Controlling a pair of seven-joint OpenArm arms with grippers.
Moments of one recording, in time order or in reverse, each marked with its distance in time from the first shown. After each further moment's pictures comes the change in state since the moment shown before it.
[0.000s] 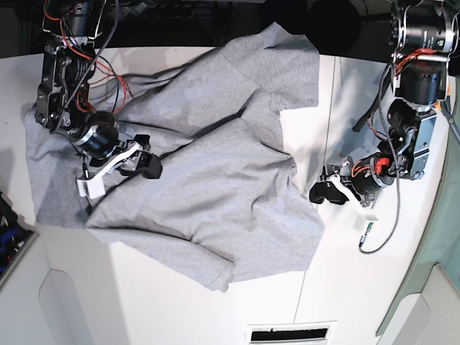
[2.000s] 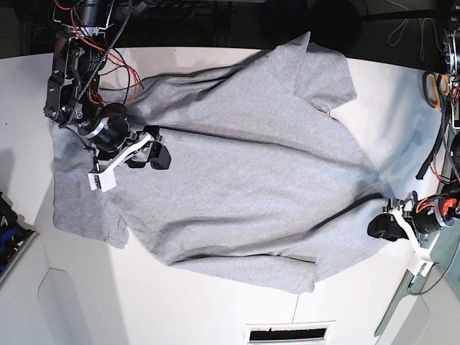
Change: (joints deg) left arm -3.0 -15.7 0.1 14.1 -8.6 -4.5 15.7; right arm -1.9 -2.0 0.0 2.6 -4.3 0.0 -2.4
